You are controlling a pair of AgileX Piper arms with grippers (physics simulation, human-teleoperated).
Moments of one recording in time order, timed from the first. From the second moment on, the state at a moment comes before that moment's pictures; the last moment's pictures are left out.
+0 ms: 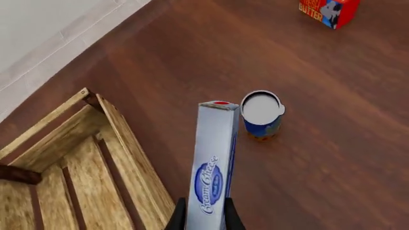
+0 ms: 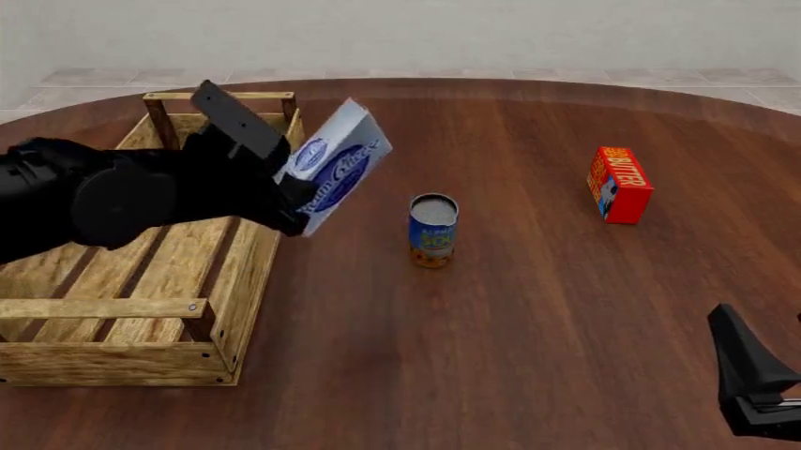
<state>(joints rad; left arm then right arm) -0.46 1.35 -0.90 0.17 0.31 0.03 0.01 0.00 0.01 0.01</state>
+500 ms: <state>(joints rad) -0.28 1.34 -0.92 0.18 0.32 0.03 0.01 0.00 0.01 0.01</state>
